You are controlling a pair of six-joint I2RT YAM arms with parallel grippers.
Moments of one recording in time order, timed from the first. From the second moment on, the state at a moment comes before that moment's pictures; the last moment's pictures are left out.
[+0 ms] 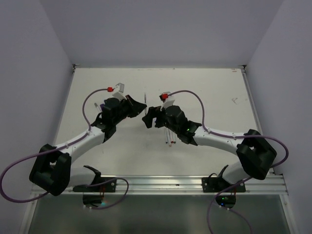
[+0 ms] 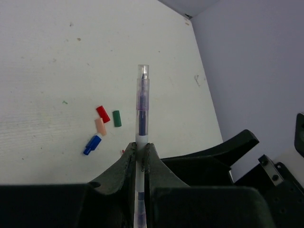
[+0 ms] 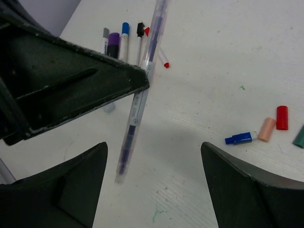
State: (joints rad) left arm -0.45 1.29 0.67 0.35 0.17 -0.82; right arm 0.89 1.49 0.85 0.29 0.16 0.52
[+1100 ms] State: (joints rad) left arm -0.47 1.18 0.65 0.42 0.14 -0.74; right arm 0.87 1.51 0.85 0.32 -0.02 0.49
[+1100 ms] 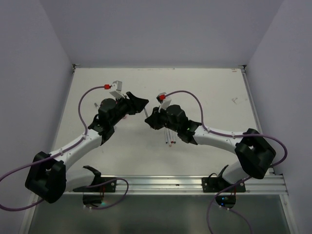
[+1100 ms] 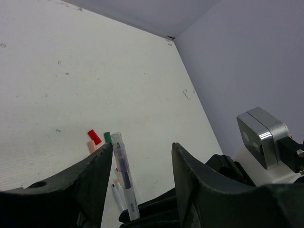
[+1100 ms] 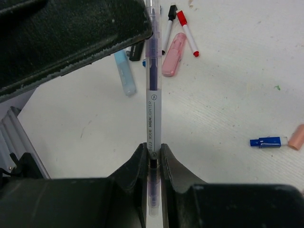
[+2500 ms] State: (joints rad) left arm -0.47 1.22 0.87 0.38 -0.42 -0.73; right arm 0.89 1.47 0.67 0.18 -0.09 0.39
